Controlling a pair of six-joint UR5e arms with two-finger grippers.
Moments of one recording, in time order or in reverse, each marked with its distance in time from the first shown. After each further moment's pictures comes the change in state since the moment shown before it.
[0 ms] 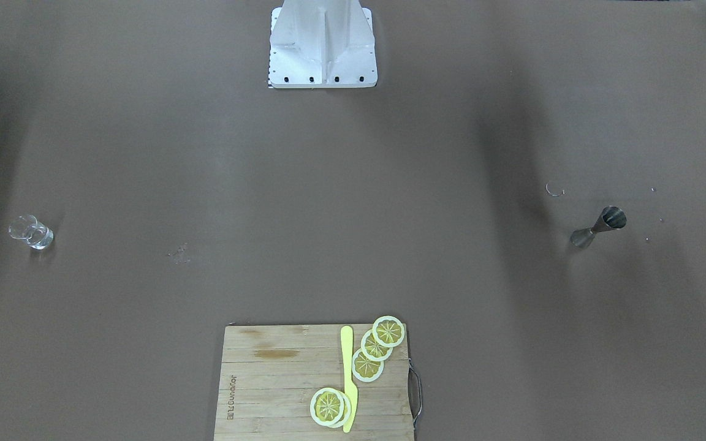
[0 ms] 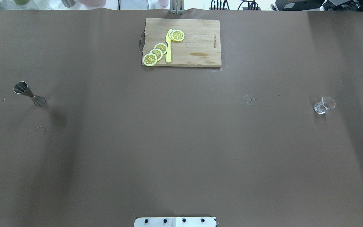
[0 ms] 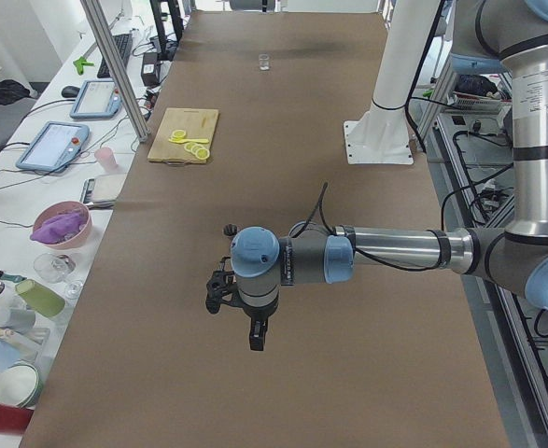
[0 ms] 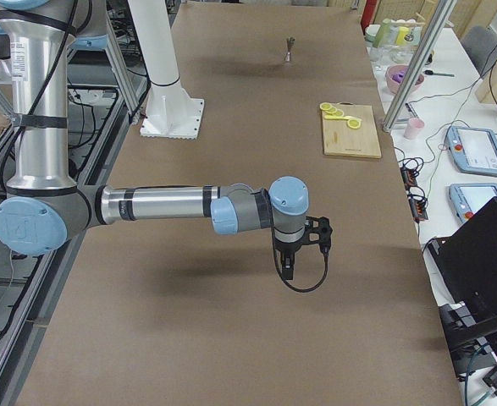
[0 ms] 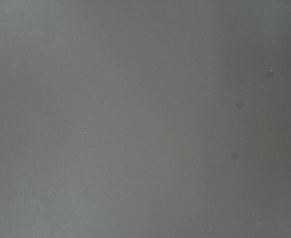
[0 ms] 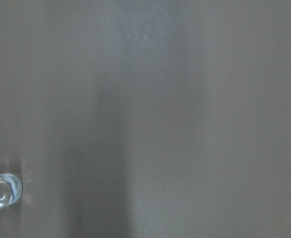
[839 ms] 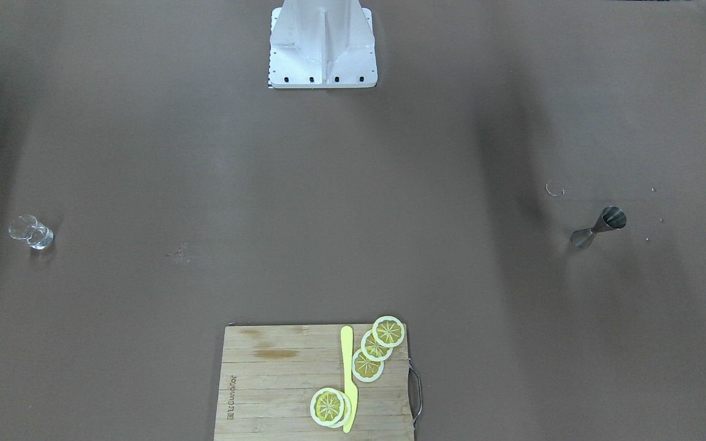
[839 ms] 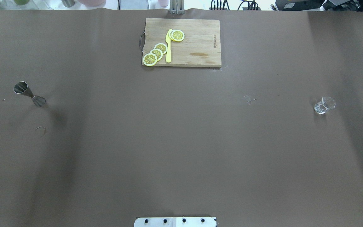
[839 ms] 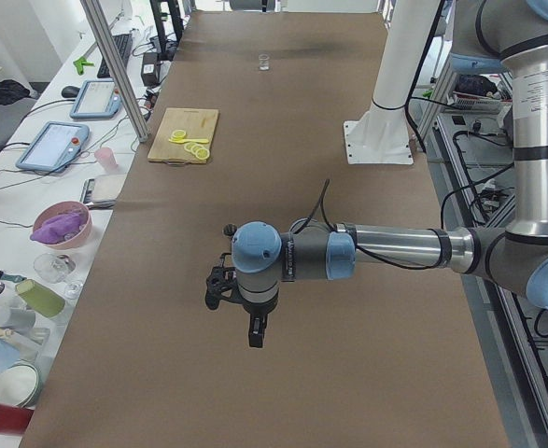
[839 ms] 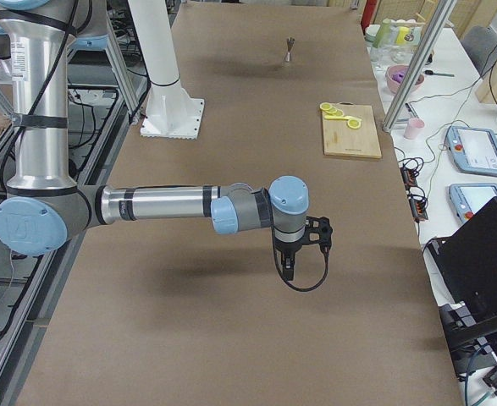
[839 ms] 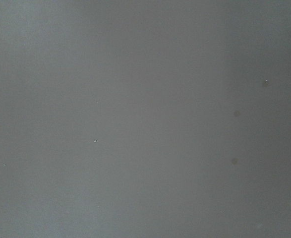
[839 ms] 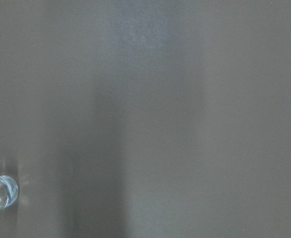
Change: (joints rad) left arm -0.005 0.002 -0.012 0.001 -0.006 -0.006; right arm -0.004 0.006 -0.004 0.000 -0.007 0.003
